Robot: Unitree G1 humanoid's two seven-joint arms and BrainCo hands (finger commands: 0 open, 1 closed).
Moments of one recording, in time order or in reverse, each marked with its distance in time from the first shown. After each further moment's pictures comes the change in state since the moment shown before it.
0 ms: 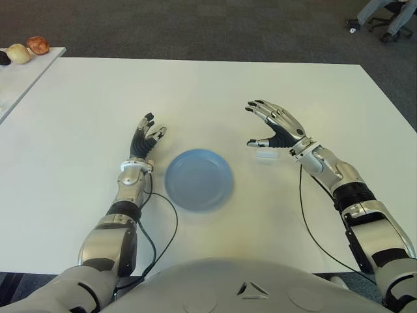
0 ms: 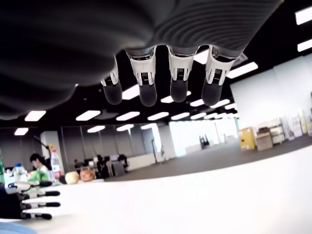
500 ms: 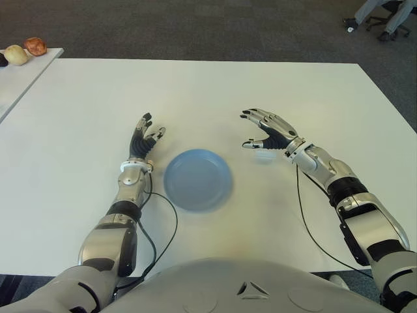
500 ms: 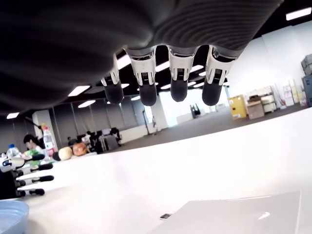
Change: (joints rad) left arm -0.002 0.000 0.000 0.003 0.013 0.000 0.024; right arm -0.084 0.030 0.079 0.163 0.015 -0.002 0.018
